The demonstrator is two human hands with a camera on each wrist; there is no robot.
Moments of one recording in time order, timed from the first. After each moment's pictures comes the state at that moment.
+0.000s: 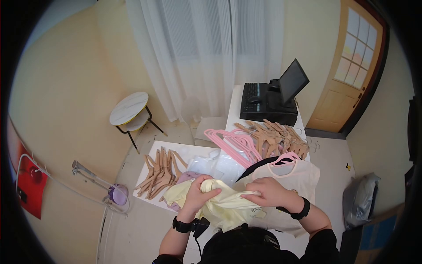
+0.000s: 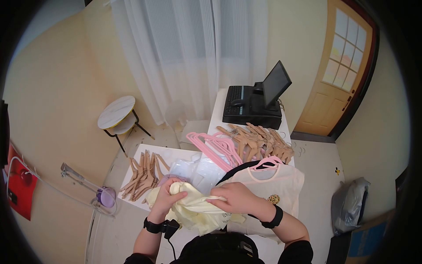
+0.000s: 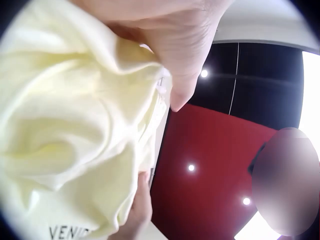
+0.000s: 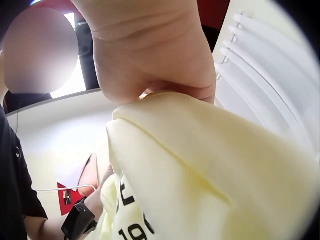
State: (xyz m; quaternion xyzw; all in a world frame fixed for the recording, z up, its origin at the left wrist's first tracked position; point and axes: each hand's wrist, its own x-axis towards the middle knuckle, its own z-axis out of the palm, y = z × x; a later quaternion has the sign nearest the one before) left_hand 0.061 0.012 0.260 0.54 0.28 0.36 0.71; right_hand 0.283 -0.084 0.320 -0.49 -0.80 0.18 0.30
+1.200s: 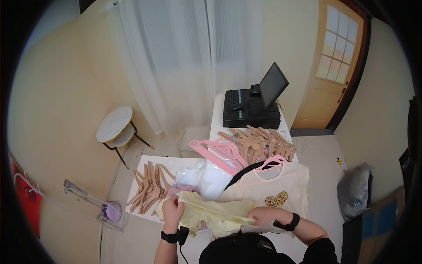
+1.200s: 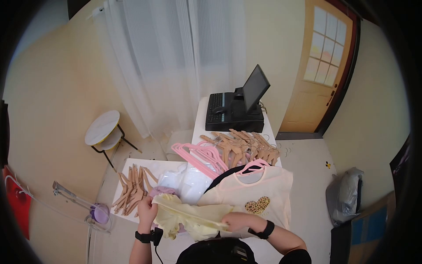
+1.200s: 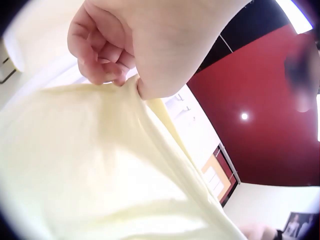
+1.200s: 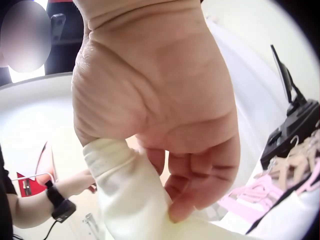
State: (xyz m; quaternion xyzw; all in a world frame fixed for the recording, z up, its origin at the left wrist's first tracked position) left_hand 0.024 0.034 0.204 0.74 0.54 0.33 0.23; right_hand 0.320 -0.130 0.180 -0.50 -0.73 0.46 0.07
